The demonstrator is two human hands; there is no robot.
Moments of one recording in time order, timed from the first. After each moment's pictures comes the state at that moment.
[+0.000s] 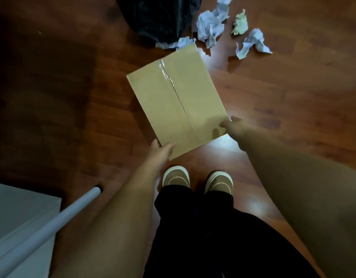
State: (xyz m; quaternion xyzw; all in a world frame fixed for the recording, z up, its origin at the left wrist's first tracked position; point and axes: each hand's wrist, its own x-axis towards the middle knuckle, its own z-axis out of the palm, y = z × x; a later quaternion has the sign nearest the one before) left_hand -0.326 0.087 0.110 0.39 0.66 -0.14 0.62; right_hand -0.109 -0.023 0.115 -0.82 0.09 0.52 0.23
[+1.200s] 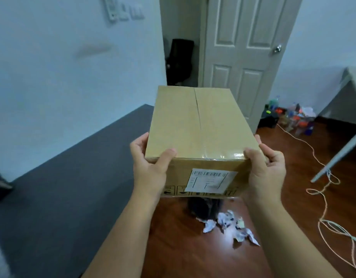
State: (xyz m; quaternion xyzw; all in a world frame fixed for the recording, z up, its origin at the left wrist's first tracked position) left_hand -0.353 0.120 0.869 0.54 0.40 0.54 0.51; right_hand -0.163 0.029 0.859 -0.50 -0.15 0.22 0.82
